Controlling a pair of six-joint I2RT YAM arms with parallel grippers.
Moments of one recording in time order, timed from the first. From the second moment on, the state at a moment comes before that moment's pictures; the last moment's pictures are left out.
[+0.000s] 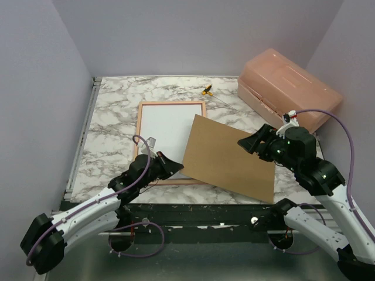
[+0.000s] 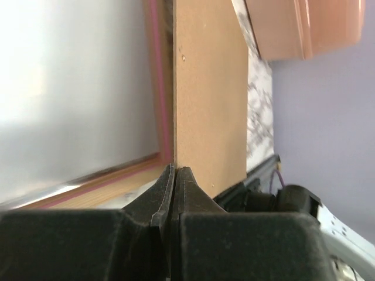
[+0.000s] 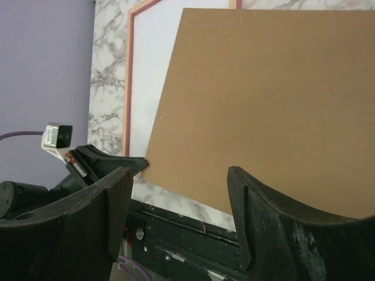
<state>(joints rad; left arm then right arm) -0.78 0.85 0.29 0.19 0.04 -1.10 0.55 0.70 1.00 -0.74 0.06 0.81</state>
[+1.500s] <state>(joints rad) -0.78 1.25 0.73 -0.42 0.04 -0.73 0.61 0.93 0.25 -0.31 -0.54 1.01</state>
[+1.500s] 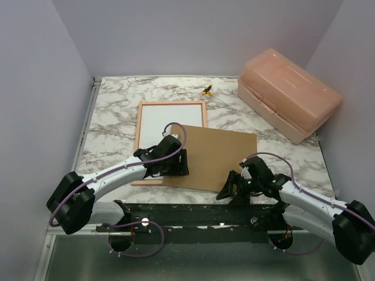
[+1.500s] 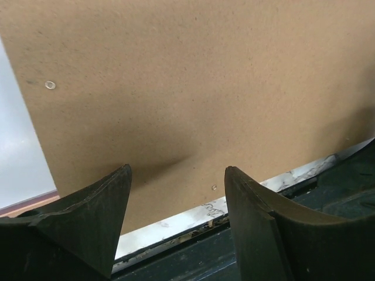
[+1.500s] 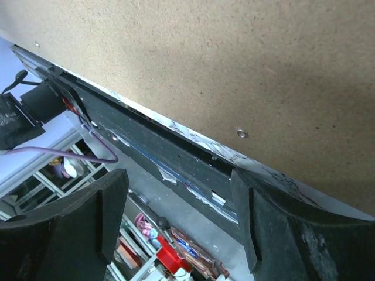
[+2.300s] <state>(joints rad) -1.04 1.38 0.72 -0.27 0.12 -0.86 0.58 1.08 0.46 -0.23 -0.13 1.06</state>
